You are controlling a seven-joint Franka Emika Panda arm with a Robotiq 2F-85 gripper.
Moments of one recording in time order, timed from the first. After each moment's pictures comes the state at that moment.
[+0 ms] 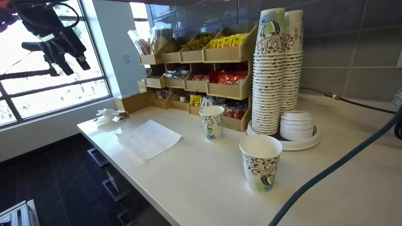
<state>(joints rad) 0.13 -0.86 0.16 -2.56 0.00 1.94 -0.03</state>
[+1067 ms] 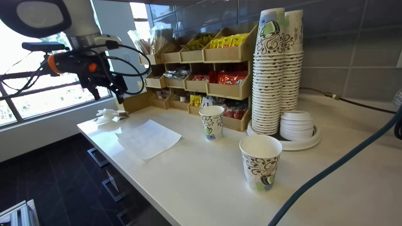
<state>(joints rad) 0.25 -0.58 -0.14 -2.66 0.20 2.25 -0.44</state>
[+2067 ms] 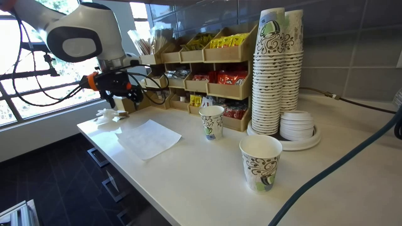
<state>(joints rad) 0.35 -0.29 -0.19 -2.56 0.41 2.44 -0.79</state>
